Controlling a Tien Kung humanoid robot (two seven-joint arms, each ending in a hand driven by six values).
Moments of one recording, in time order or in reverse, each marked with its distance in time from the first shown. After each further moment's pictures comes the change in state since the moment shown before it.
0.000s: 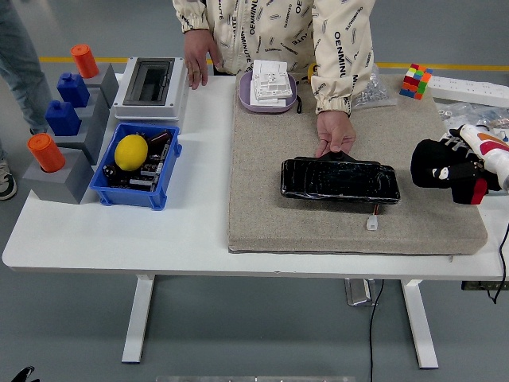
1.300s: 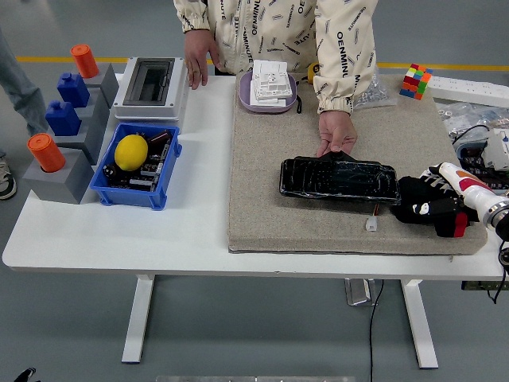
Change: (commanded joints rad) left arm -0.001 -0.002 0.021 0.000 -0.010 0.002 0.005; right arm -0.112 0.040 -0.027 0.016 0.037 -0.004 0.007
